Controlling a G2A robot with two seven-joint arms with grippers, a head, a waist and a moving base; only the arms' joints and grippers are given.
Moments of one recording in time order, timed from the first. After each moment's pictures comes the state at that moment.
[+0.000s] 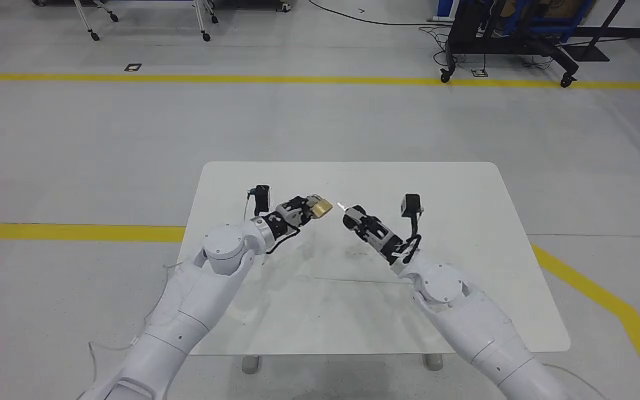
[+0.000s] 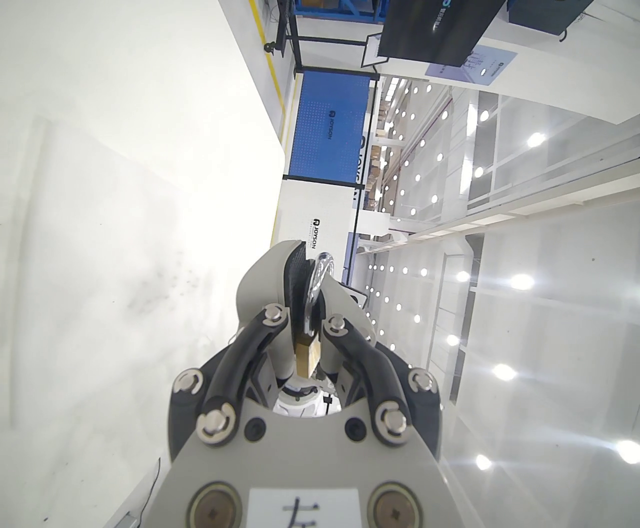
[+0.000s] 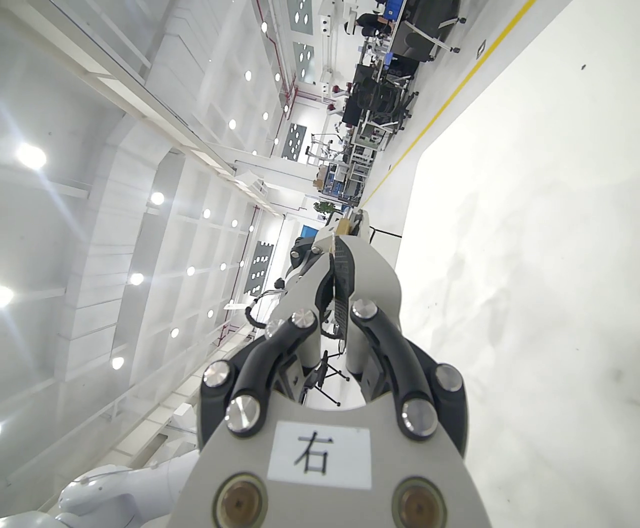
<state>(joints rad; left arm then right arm) 0.99 -1.27 -0.96 -1.20 -0.50 0.08 -0.49 -1.23 -1.15 0.95 -1.35 0.34 -0.37 0.25</state>
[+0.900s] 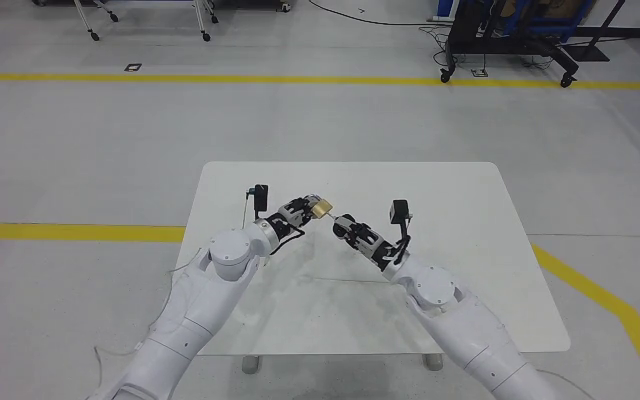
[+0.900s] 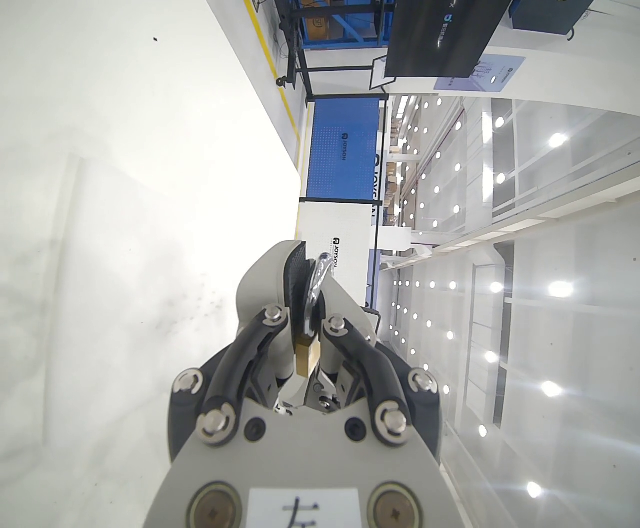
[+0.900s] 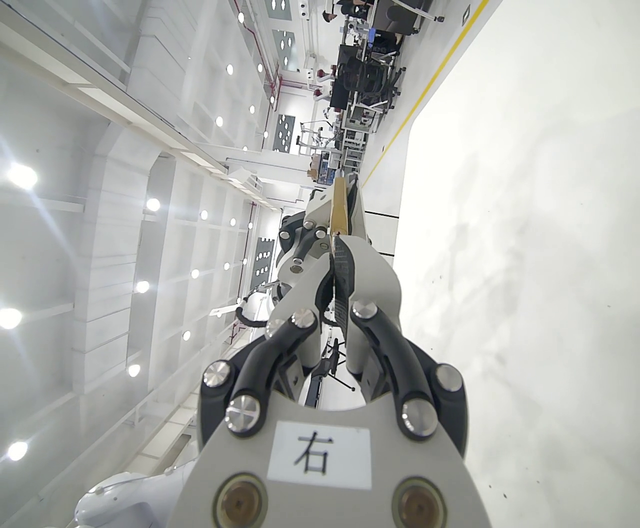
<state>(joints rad) 1.02 -1.29 -0.97 -1.23 -0.38 0.08 -0.40 -1.25 -1.18 0.96 -1.37 0.36 -0.28 0.30</state>
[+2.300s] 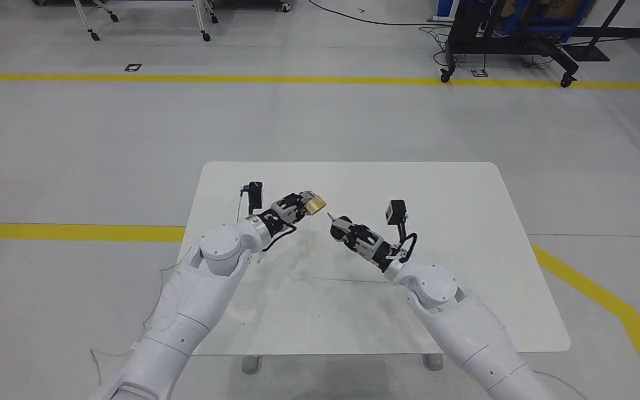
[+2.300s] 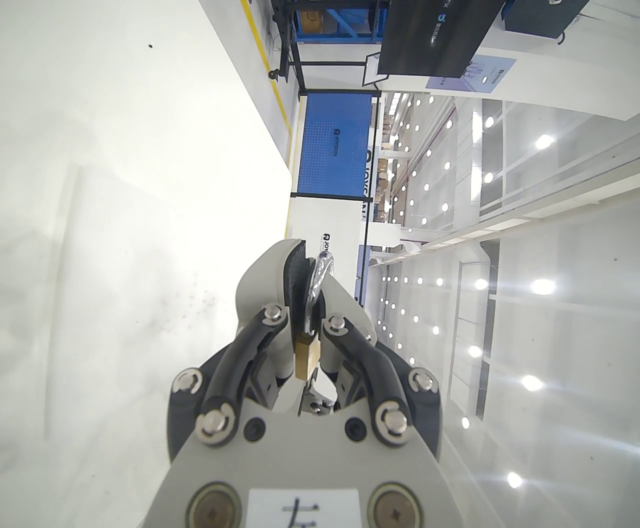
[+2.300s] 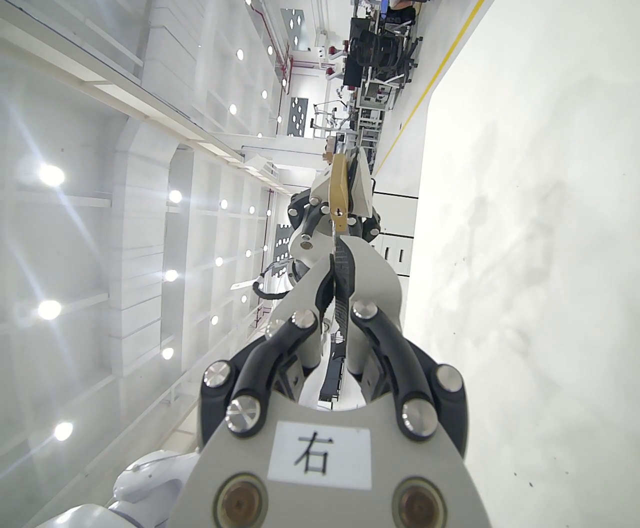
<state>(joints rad) 1.02 -1.30 -1.05 -1.20 -0.40 0.08 -0.51 -1.27 -1.21 1.02 -1.36 0.42 -0.29 0.46</state>
